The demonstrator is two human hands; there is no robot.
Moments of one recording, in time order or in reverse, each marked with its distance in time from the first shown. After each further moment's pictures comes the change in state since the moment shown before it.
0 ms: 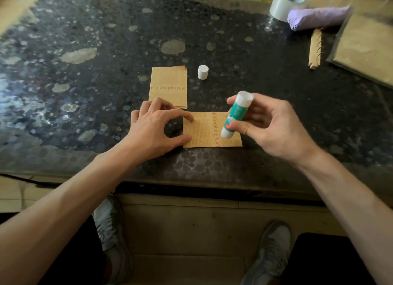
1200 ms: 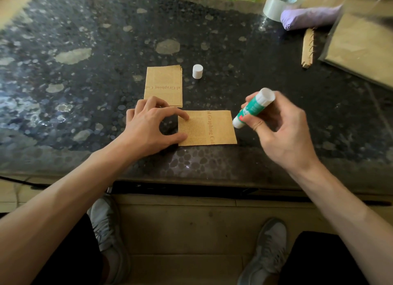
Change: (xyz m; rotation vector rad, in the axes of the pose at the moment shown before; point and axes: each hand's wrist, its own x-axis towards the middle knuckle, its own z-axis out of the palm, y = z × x) left_hand 0.002 0.001 0.000 0.009 -0.007 -0.014; right_hand -0.023 0.008 0.000 -0.110 0.315 -0.070
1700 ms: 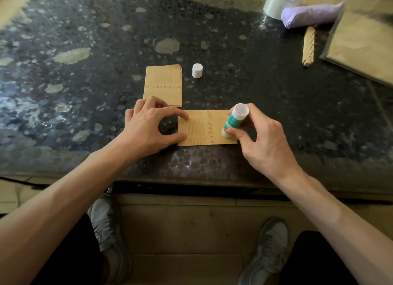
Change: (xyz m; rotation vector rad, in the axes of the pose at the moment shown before) left_hand 0.000 -0.001 0.000 -0.004 0.004 0.004; right_hand -0.009 0.005 0.024 -0.284 -0.123 -0.074
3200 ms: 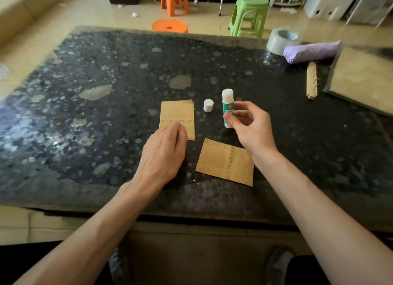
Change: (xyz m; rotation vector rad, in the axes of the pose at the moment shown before) left_hand 0.012 0.011 0.000 -0.236 0.334 -0.051; right_hand 0.100 0.003 0.032 0.384 0.192 0.402
